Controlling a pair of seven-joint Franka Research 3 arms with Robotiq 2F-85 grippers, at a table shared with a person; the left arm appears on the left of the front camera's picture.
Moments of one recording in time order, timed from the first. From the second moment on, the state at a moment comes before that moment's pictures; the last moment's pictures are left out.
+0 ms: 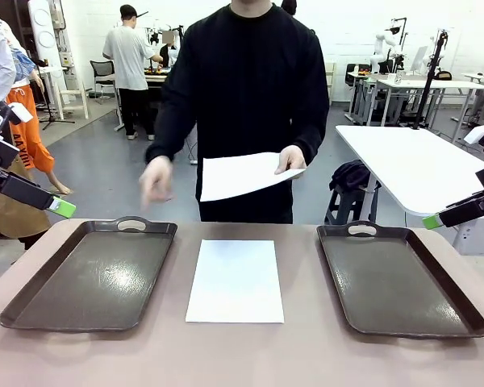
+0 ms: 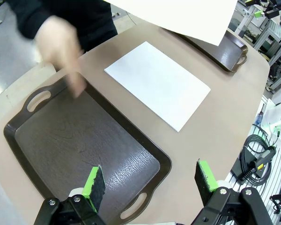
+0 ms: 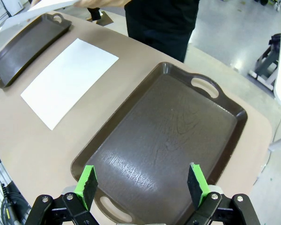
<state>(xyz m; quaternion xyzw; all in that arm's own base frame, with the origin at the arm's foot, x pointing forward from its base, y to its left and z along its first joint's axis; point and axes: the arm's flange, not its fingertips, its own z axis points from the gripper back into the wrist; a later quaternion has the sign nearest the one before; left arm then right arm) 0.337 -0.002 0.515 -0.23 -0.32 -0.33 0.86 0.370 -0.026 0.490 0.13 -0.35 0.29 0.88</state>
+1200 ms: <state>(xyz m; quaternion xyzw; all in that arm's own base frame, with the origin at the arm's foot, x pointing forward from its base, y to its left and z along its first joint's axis) 0.338 -0.003 0.515 -0.24 -0.32 -0.32 0.86 0.370 -0.026 0.490 0.13 -0.35 0.29 0.88</state>
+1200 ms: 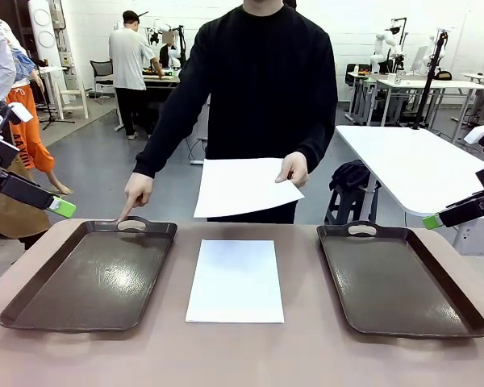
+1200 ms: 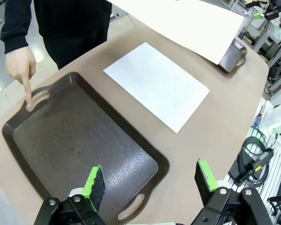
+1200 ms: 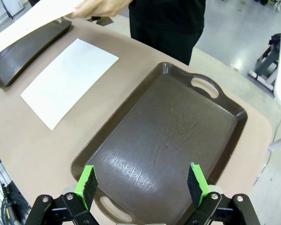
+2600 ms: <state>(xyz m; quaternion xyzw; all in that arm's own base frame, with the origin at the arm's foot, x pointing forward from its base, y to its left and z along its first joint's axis) 0.549 -0.139 0.432 -0.56 -0.13 -0.12 0.81 0.369 -0.027 0.491 0.13 -0.35 0.29 0.88</state>
